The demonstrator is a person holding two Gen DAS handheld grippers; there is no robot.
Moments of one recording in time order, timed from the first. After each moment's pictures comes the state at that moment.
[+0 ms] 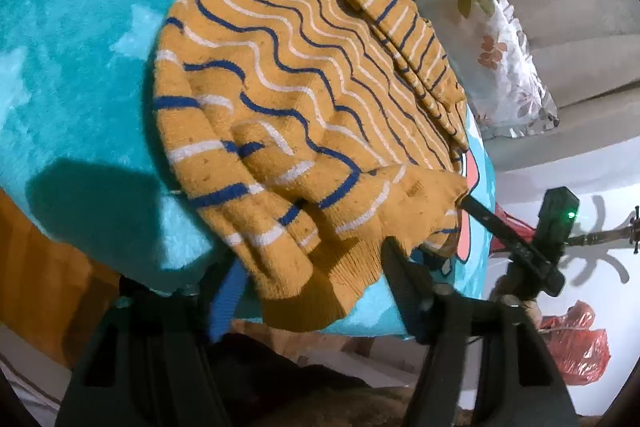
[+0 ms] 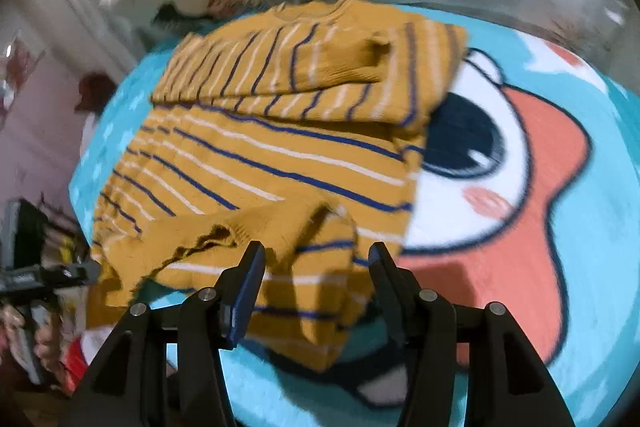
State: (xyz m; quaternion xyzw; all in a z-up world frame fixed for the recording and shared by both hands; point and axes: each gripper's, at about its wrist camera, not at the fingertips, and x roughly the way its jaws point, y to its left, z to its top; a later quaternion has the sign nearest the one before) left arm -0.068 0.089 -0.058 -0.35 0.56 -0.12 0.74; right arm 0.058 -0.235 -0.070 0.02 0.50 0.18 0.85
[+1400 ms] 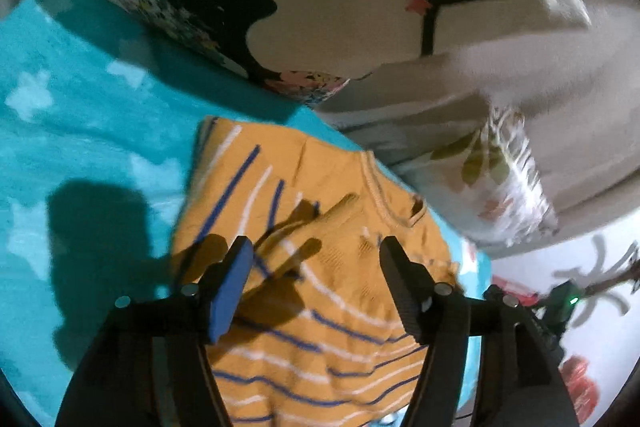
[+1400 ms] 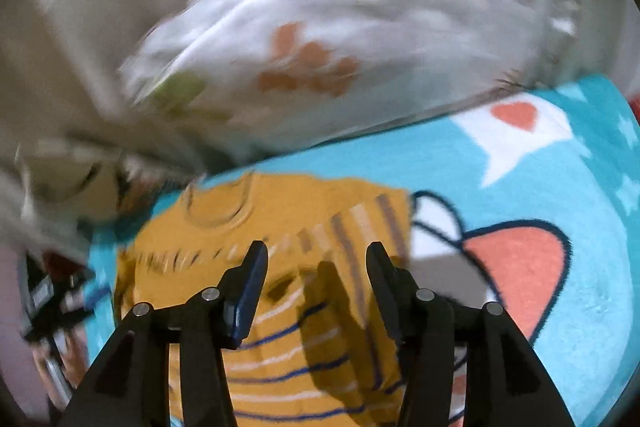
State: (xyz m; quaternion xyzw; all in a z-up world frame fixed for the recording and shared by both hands) left arm 0.228 0.159 -0.002 -0.29 0.51 -0.15 0.80; right arm 0.201 -0.264 0.006 0.19 0.44 0.01 0.88
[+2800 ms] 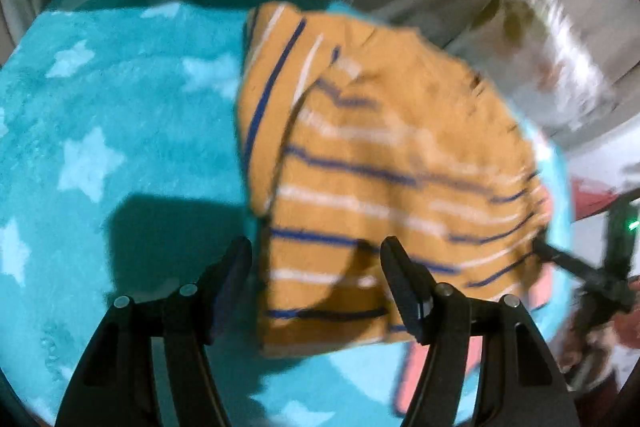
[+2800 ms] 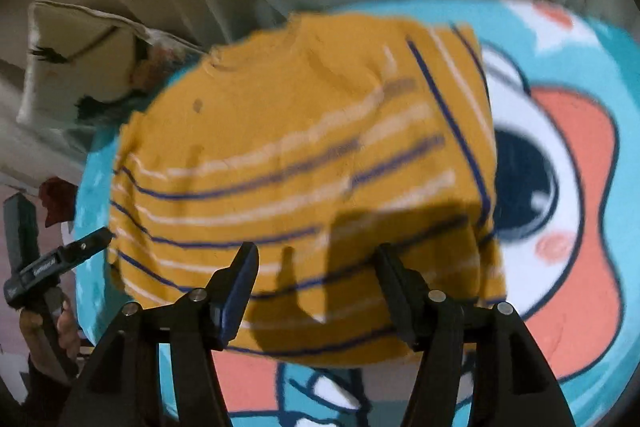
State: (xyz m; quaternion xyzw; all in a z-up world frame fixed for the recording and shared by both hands) left arm 0.164 0.140 -0.037 -0.10 0.59 -0.11 0.79; right arm 0.146 -0.197 -0.064 0.18 0.53 0.03 0.83
